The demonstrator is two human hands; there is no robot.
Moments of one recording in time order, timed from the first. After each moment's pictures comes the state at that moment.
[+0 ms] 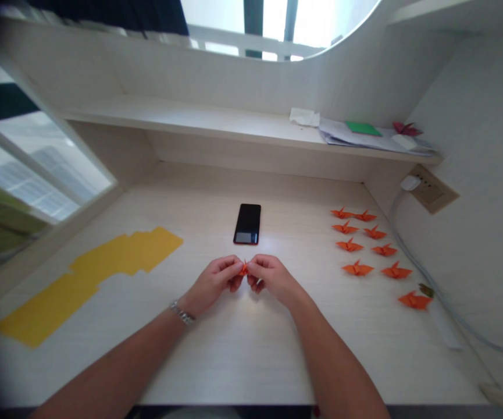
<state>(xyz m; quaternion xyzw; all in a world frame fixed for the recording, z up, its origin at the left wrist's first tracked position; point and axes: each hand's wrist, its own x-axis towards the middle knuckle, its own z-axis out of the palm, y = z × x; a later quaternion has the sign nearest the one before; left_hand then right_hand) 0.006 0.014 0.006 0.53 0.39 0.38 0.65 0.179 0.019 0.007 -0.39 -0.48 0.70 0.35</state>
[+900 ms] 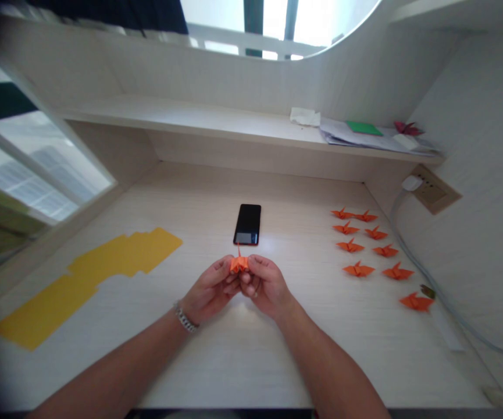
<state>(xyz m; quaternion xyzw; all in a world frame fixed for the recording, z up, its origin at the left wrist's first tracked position) 0.014 0.004 0.004 0.28 0.23 0.47 0.80 0.154 0.006 0.009 -0.24 -0.28 0.80 0.47</state>
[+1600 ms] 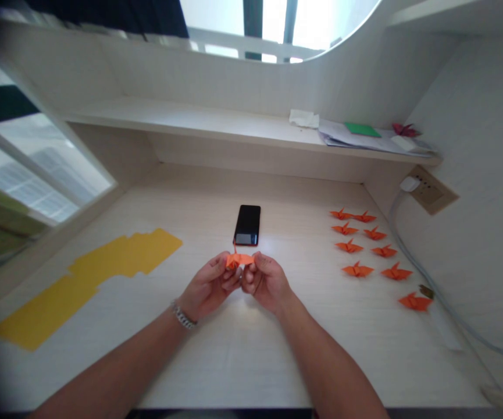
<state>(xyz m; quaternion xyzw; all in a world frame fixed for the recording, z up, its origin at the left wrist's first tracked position) 0.010 0.008 0.007 0.27 0.24 0.49 0.79 0.157 0.015 0.003 -0.27 -0.24 0.81 0.46</state>
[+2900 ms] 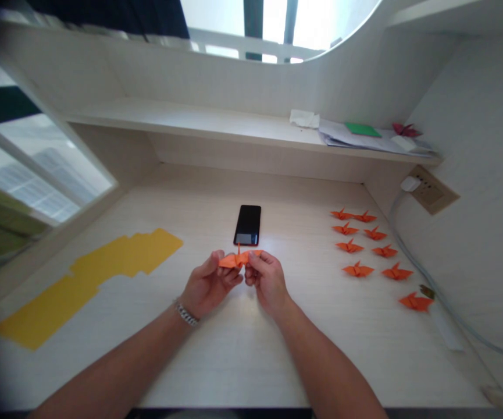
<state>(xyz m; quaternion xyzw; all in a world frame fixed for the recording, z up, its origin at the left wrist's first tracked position) 0.007 0.012 0.007 0.22 0.16 0.53 0.80 0.146 0.014 0.004 -0.35 -0.29 0.70 0.55</state>
